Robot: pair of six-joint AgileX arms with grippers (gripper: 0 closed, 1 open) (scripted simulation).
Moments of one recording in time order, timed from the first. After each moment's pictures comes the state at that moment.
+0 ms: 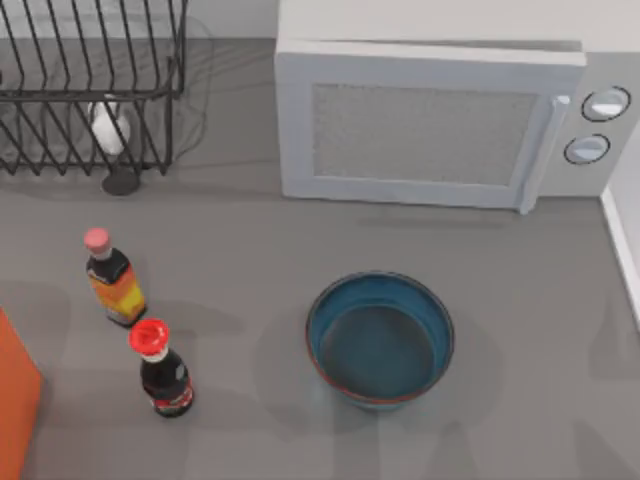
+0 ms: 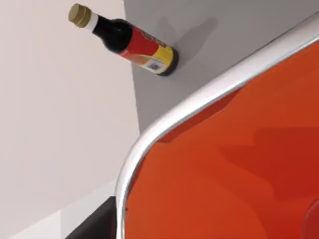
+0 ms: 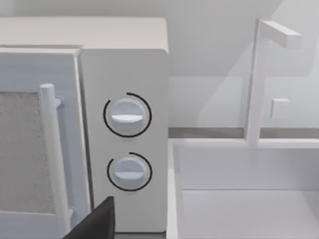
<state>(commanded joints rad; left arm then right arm) 0.11 0.48 0.29 -0.41 0.01 0.63 0.00 0.00 0.00 0.00 0.00 0.00</state>
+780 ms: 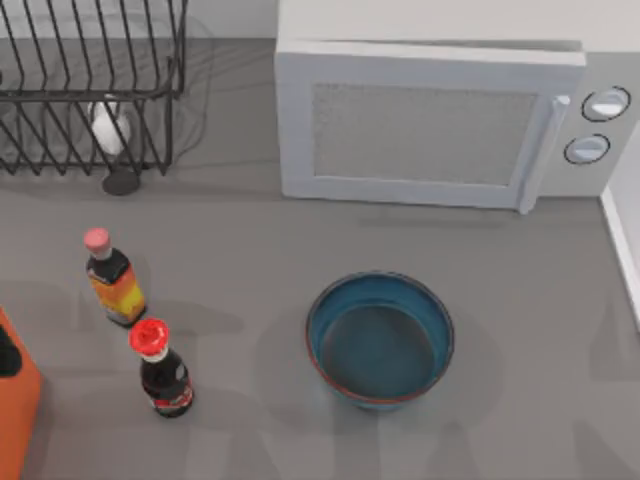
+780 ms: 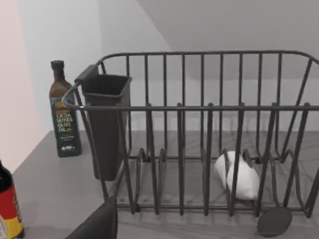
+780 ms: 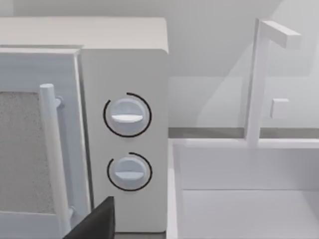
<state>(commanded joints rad) 0.00 0.00 0.00 0.00 0.00 0.00 0.00 0.00 0.00 0.00 0.00 0.00</state>
